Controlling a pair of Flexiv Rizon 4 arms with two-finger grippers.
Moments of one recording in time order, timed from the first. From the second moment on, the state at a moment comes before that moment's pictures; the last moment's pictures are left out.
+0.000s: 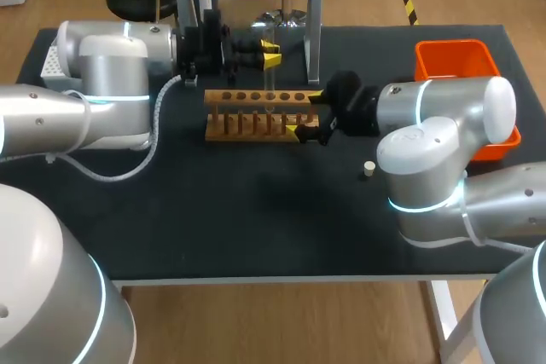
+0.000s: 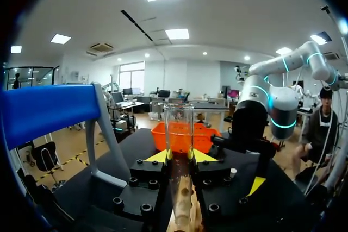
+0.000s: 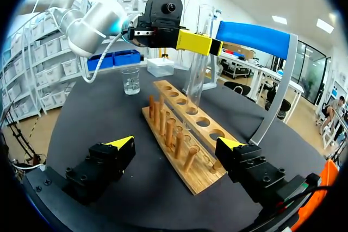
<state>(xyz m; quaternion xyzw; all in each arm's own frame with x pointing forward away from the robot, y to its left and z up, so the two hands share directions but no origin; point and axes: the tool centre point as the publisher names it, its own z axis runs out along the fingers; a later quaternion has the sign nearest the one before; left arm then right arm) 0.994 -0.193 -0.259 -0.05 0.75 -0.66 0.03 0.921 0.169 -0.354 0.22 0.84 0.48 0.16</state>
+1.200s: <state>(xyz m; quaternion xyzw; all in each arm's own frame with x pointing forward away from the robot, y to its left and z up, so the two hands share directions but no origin) 0.994 -0.195 -0.276 -0.06 0.74 -0.67 0.02 0.921 0.169 -0.354 0.22 0.84 0.48 0.16</state>
